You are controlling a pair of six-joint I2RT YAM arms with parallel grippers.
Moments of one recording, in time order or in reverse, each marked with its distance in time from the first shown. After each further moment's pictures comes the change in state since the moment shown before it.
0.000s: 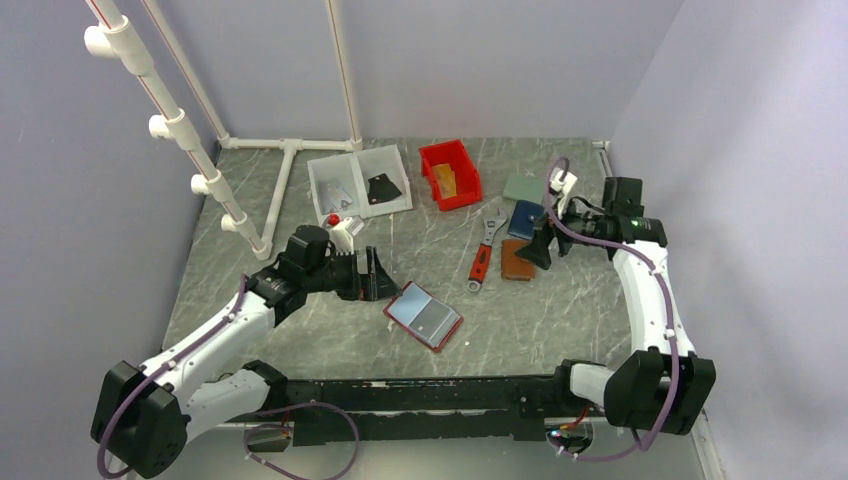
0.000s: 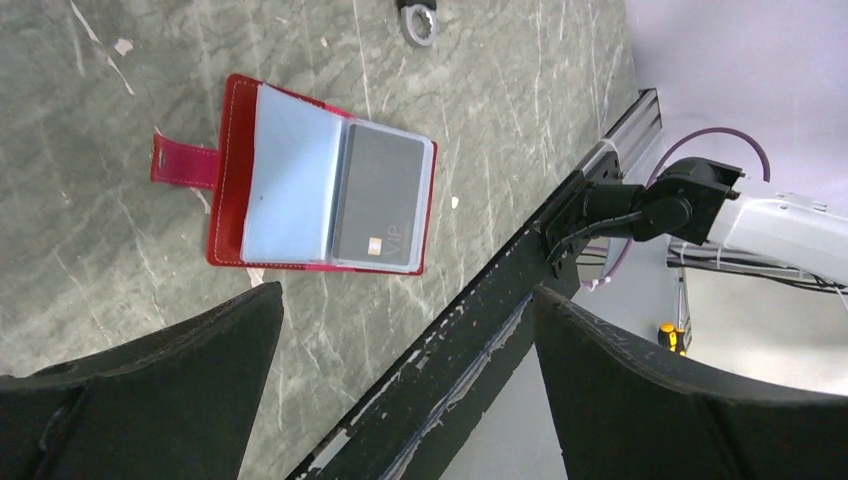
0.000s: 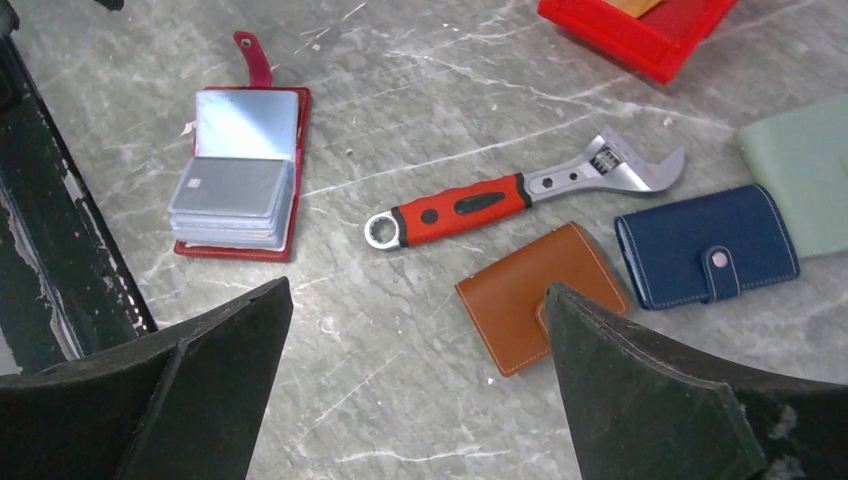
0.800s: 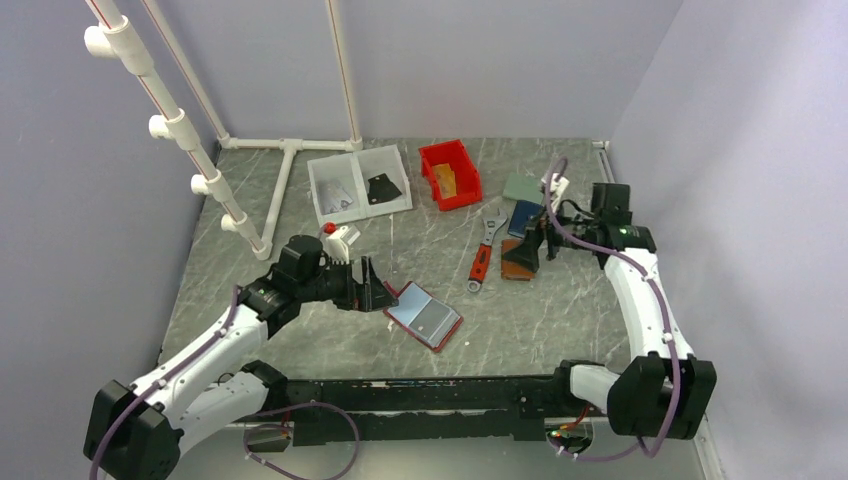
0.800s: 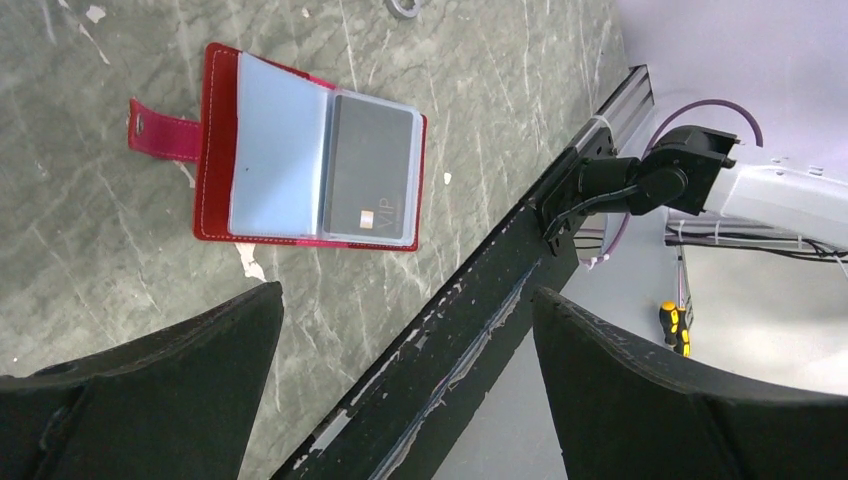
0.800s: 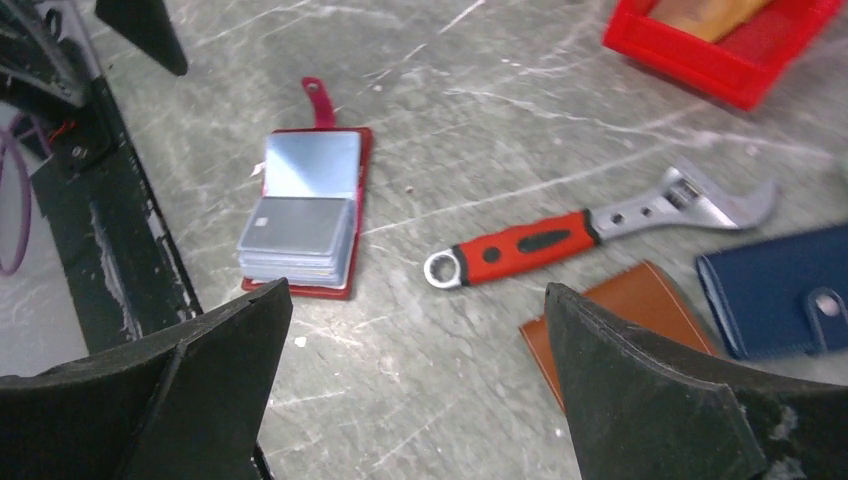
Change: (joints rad) left arm 0.001 -0.077 -0.053 -0.012 0.040 0.020; right arm -0.015 -0.050 -0.102 0.135 -0.097 0.190
